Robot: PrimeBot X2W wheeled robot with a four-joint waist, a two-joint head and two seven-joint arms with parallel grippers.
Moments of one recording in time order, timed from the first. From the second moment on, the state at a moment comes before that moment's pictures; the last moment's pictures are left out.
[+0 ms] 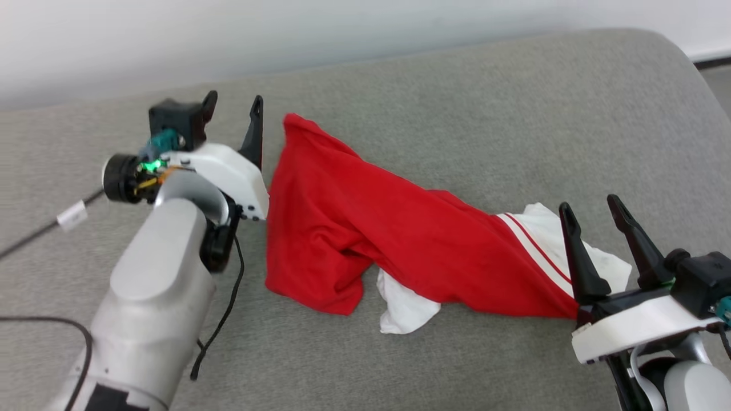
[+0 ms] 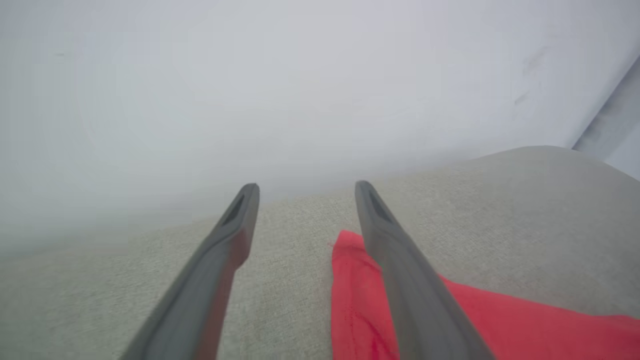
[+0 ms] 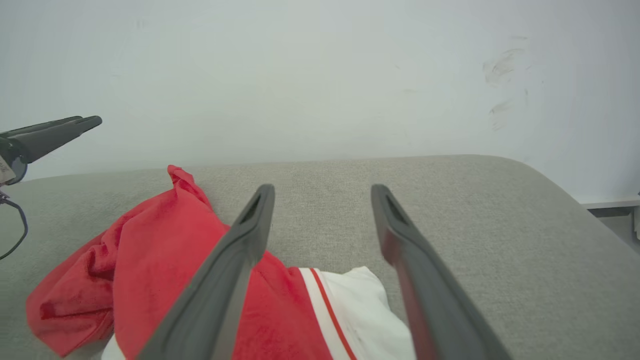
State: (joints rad) left arm -0.84 0.24 -0.42 0.79 -0.47 -0.01 -0.16; right arm -0.11 -0.10 0.05 -0.10 0.21 0.13 -0.02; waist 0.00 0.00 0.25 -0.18
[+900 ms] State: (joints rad) left arm -0.33 0.25 -0.63 0.17 -0.43 0.07 0.08; right arm 0.03 -0.08 0.01 -0.20 0.18 0.13 0.07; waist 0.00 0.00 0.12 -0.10
